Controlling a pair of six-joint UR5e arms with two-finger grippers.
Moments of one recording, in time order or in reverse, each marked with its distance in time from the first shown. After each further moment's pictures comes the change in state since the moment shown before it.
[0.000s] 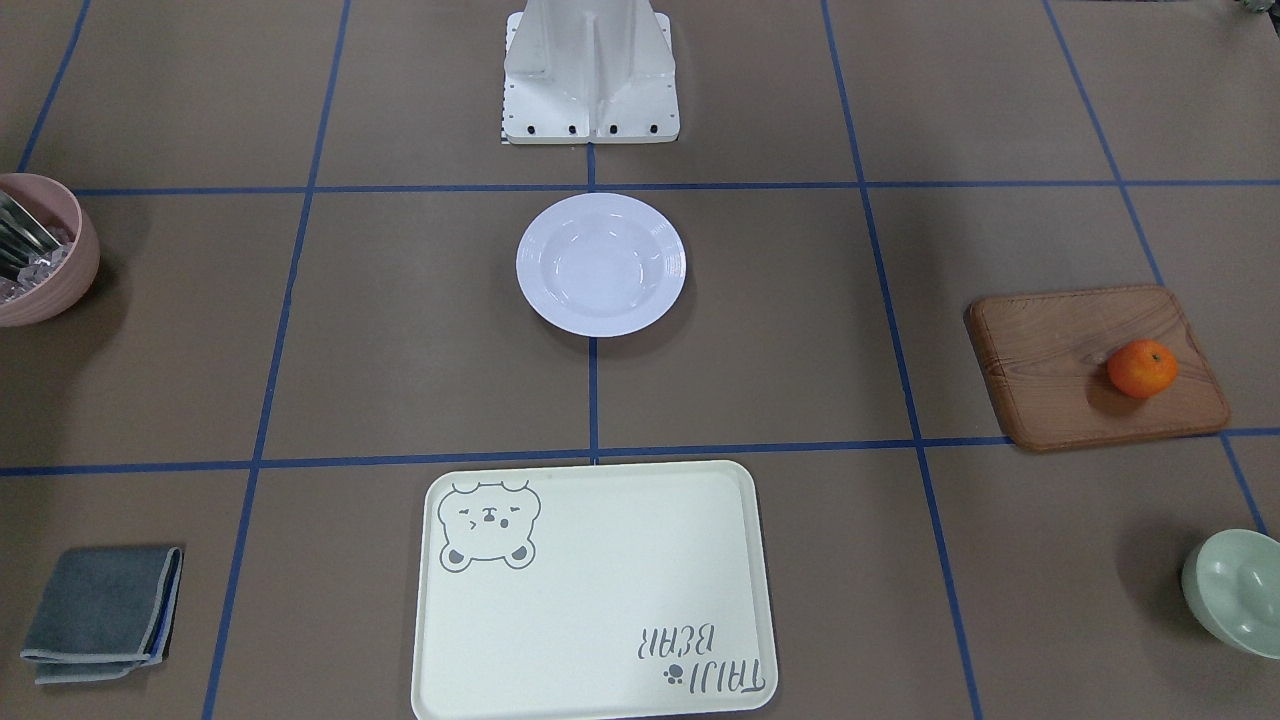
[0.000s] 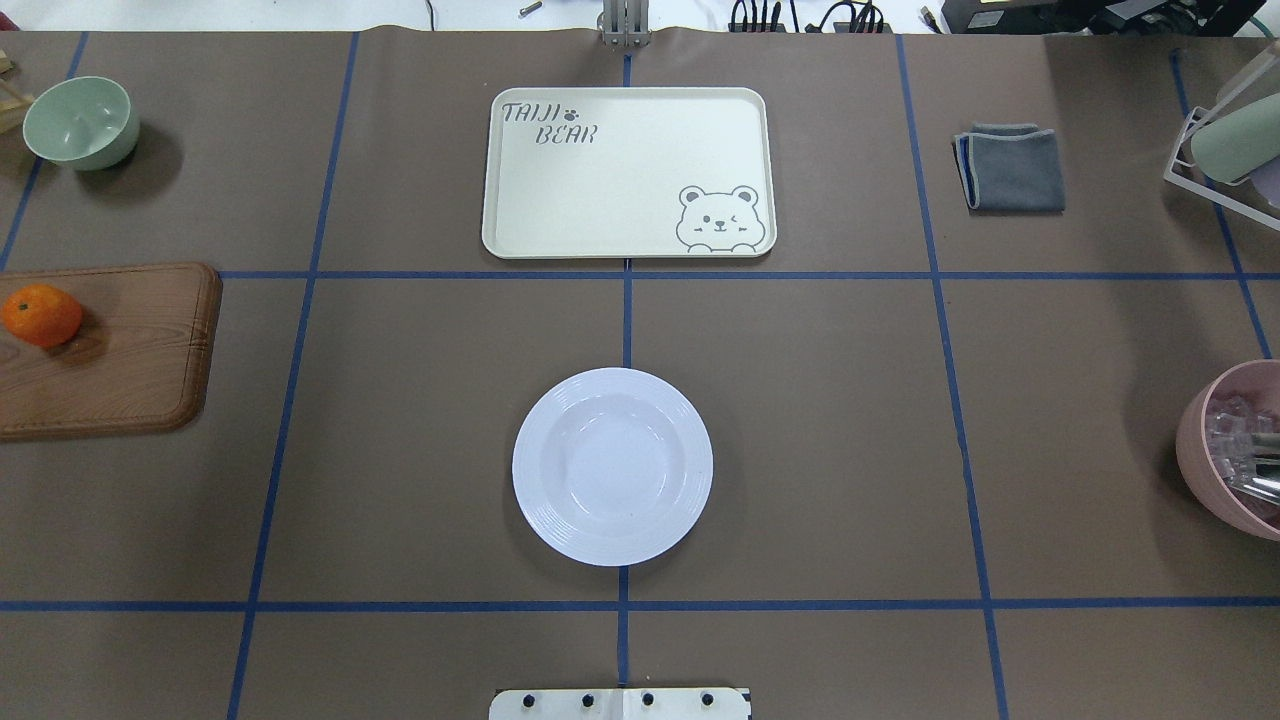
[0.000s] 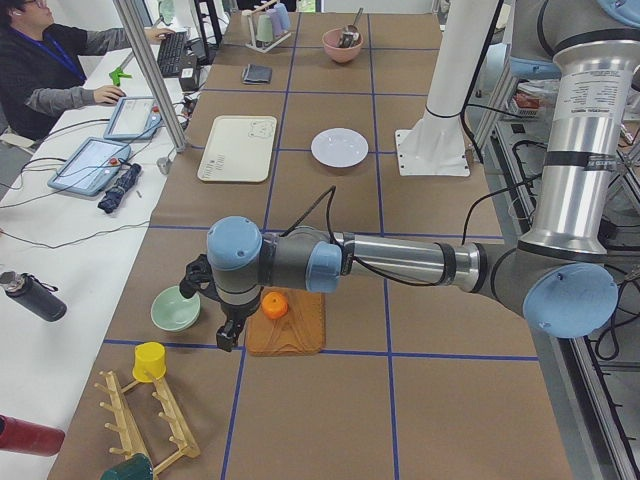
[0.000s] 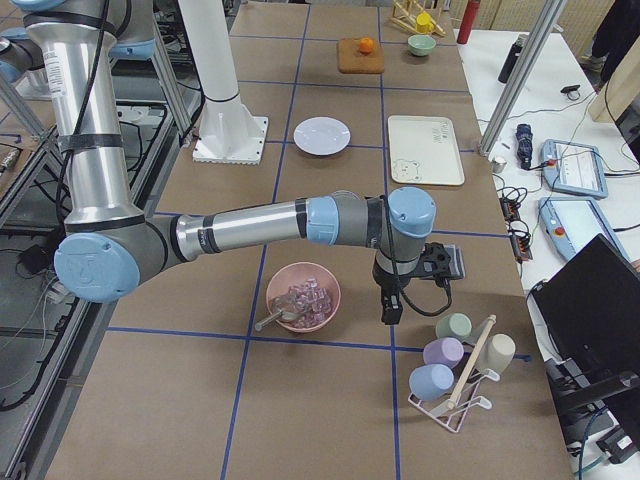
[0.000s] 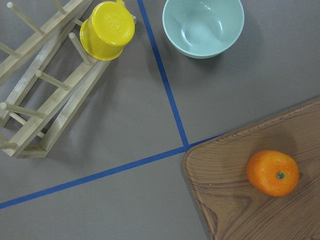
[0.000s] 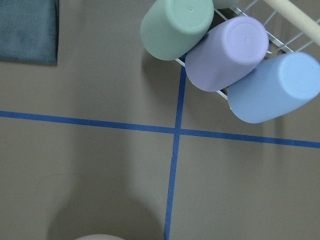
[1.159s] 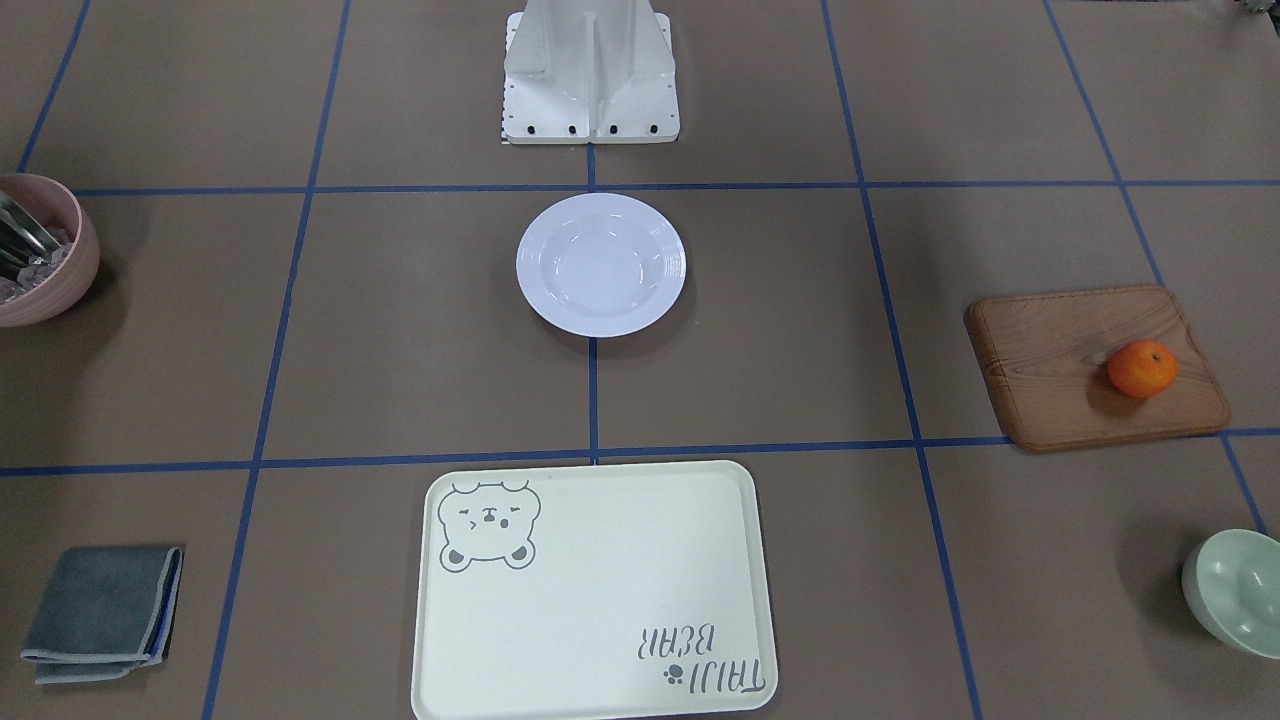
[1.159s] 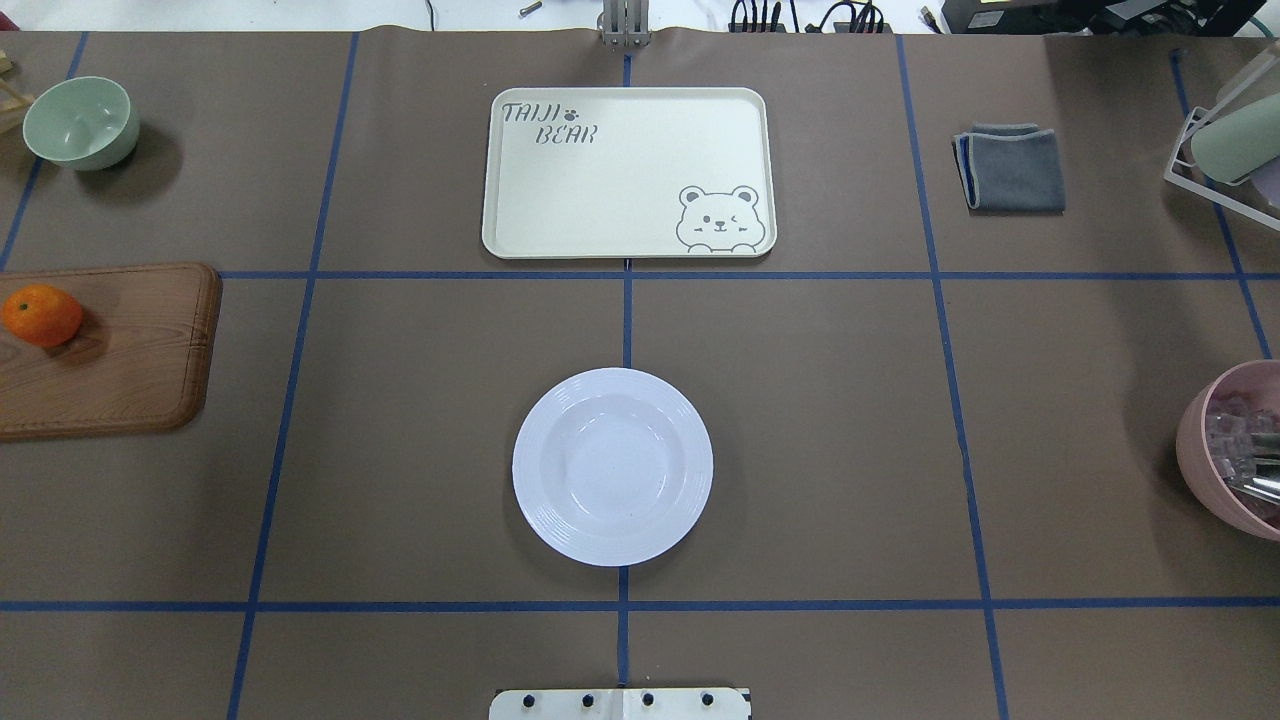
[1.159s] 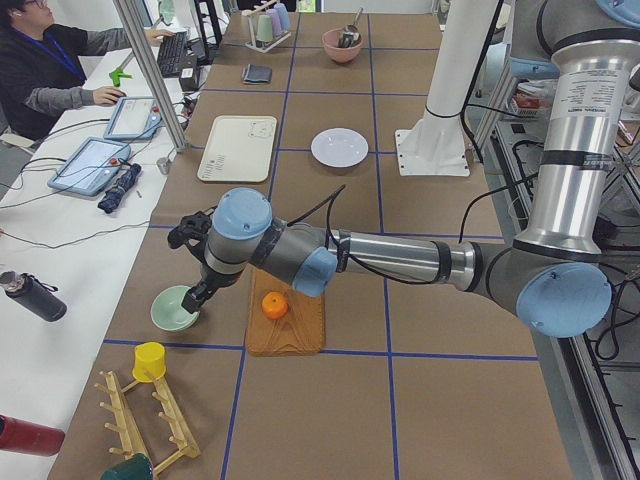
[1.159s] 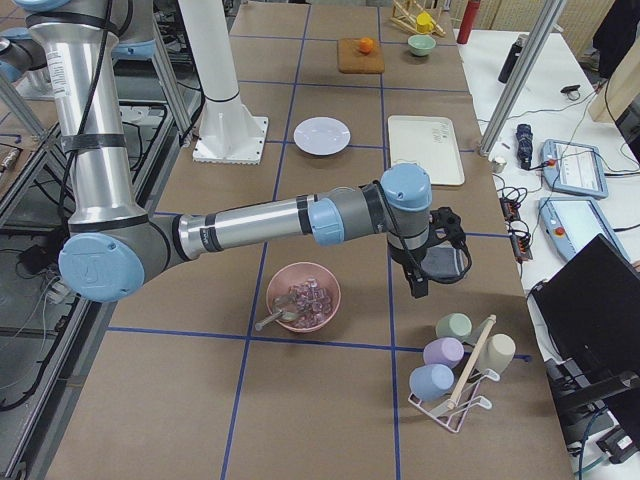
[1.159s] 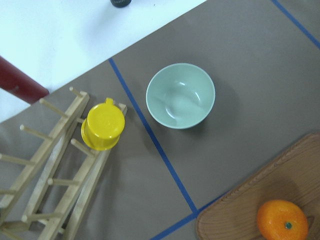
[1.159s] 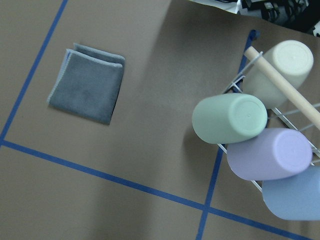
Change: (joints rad) left arm 0.019 -0.031 0.020 -0.440 -0.017 -0.094; right arm -0.045 0.009 0.013 0.353 0.050 0.087
